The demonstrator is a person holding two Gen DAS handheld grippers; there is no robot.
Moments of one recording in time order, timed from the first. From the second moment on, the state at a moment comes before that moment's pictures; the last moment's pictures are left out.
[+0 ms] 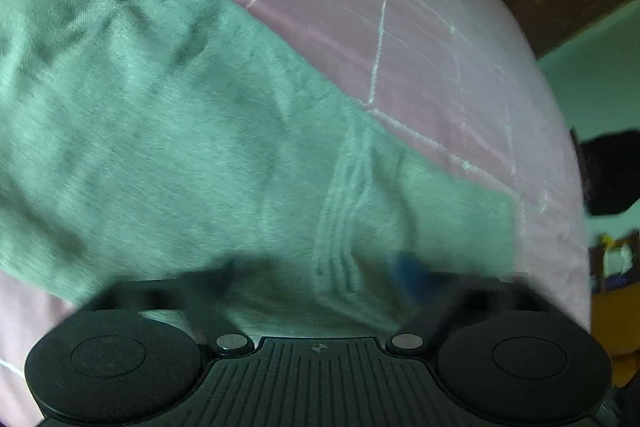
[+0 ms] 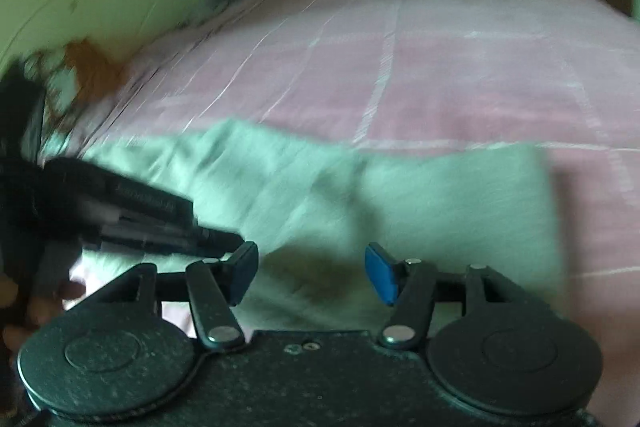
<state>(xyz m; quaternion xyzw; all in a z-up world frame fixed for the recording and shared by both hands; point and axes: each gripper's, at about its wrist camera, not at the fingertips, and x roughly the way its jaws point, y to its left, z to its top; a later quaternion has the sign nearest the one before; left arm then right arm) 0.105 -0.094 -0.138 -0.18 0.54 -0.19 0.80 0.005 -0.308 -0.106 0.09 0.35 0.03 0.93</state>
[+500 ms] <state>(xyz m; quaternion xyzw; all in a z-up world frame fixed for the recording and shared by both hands) 0.093 -0.128 -0.172 -0.24 0.55 -0.19 0.78 -0.042 -0.391 -0.104 0.16 0.31 -0.06 0.93</state>
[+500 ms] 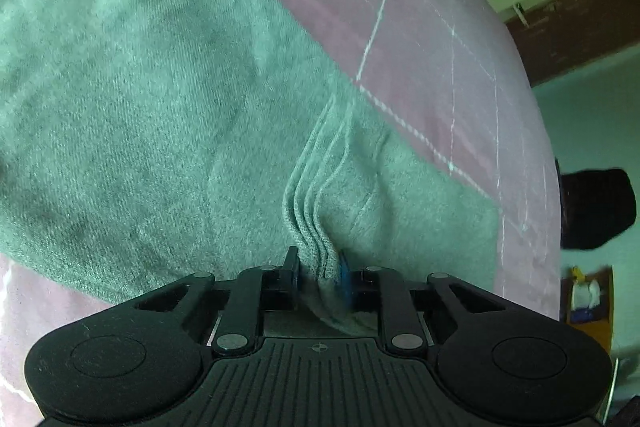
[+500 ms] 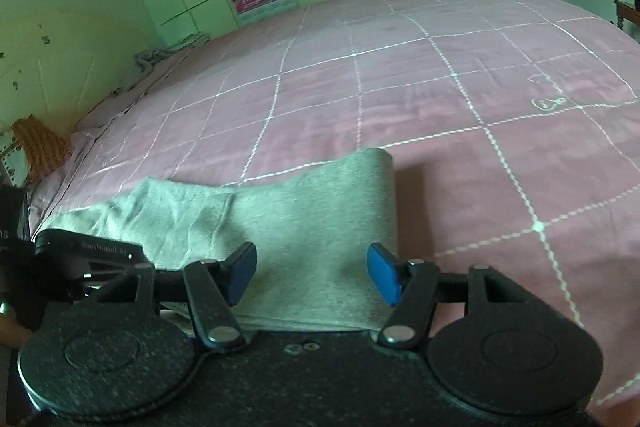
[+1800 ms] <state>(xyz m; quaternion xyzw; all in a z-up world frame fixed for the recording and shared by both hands) 0.107 -0.126 -0.164 -0.01 0.48 -0.17 0.86 0.059 -0.330 -0.150 0.00 0.40 -0.05 0.91</state>
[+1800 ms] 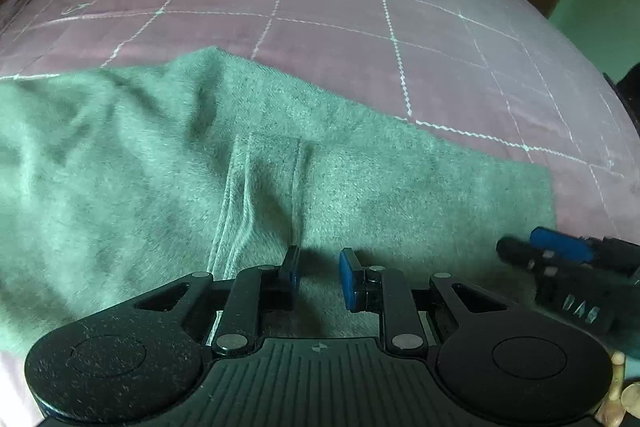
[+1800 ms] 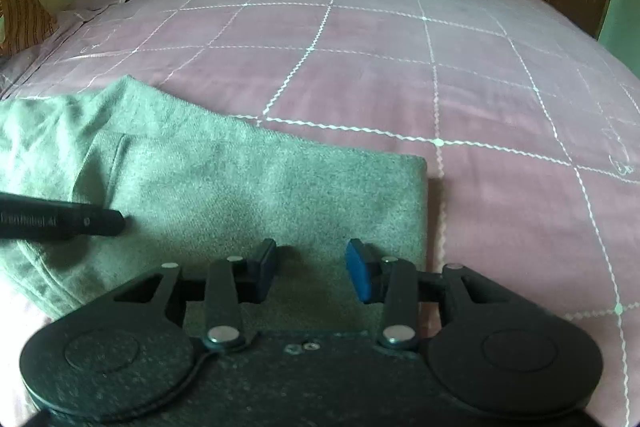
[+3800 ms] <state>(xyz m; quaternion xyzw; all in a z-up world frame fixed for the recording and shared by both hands) 0.100 0.199 -0.190 -0.34 0.44 0.07 0.83 0.038 -0.211 -0.145 0.03 0.41 0.04 0.91</state>
